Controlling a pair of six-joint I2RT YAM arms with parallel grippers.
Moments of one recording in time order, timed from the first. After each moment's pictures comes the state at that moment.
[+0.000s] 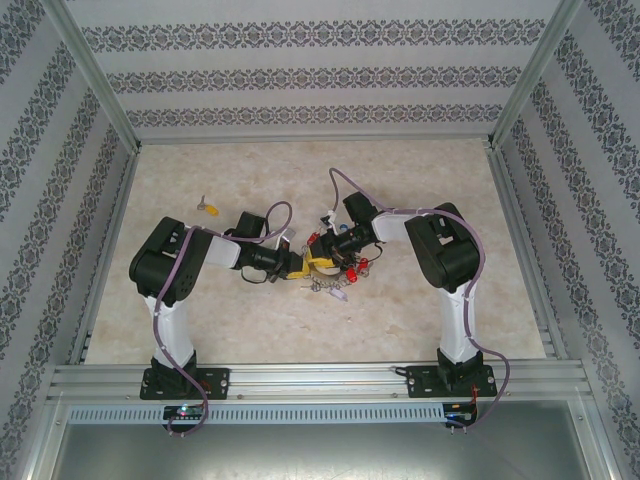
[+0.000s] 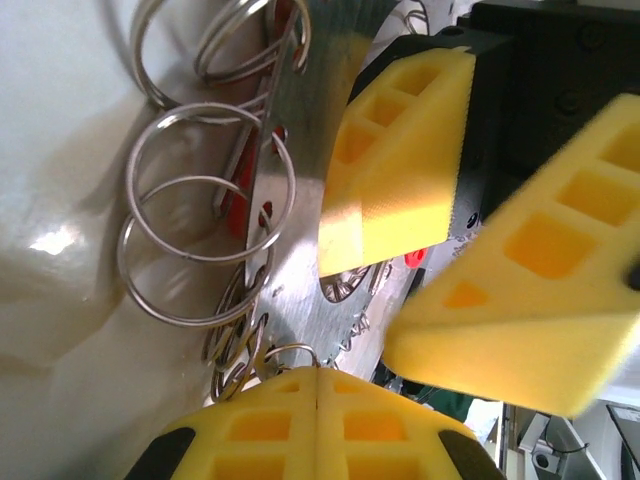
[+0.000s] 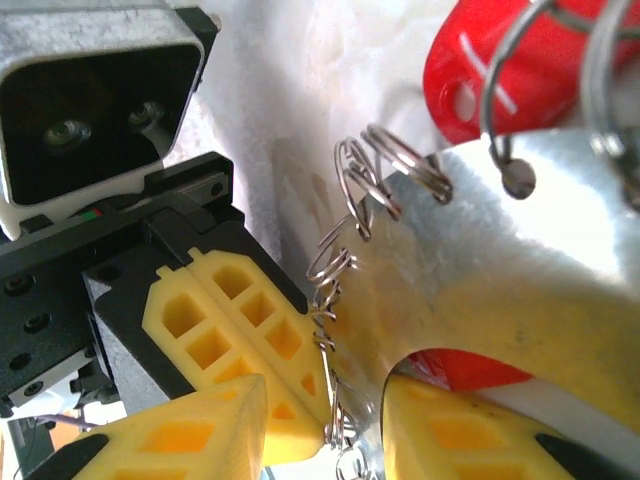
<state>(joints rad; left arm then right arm) -0.33 1.96 0.83 0.16 1.08 -0.72 0.45 2.11 1.20 -0.26 -1.04 0.52</state>
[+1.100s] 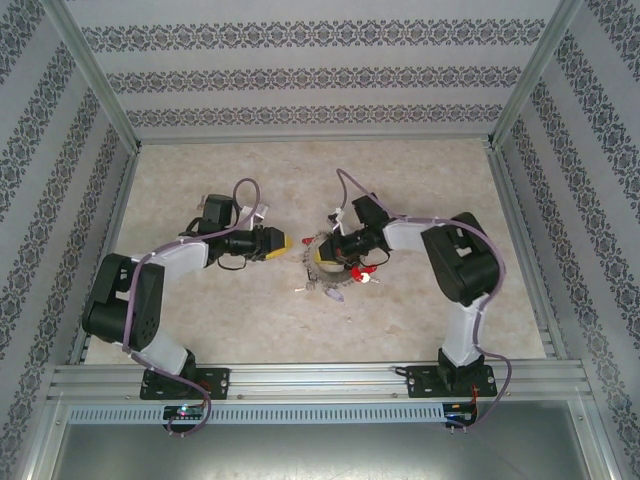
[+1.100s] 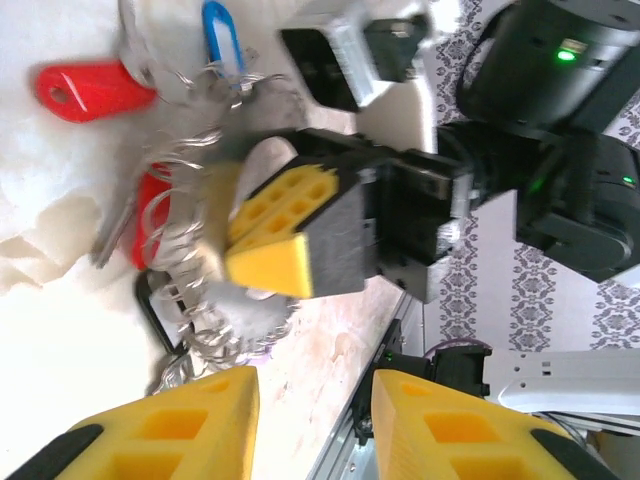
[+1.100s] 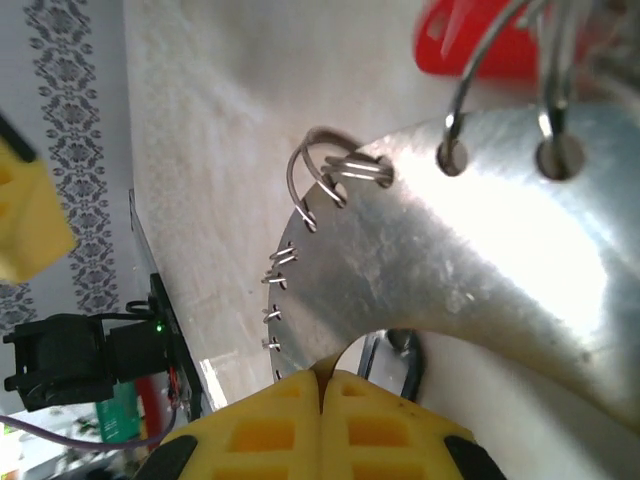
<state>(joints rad) -0.20 1.57 0.81 -0.04 1.01 -0.63 0.43 1.90 1.03 -0.12 -0.94 0.48</state>
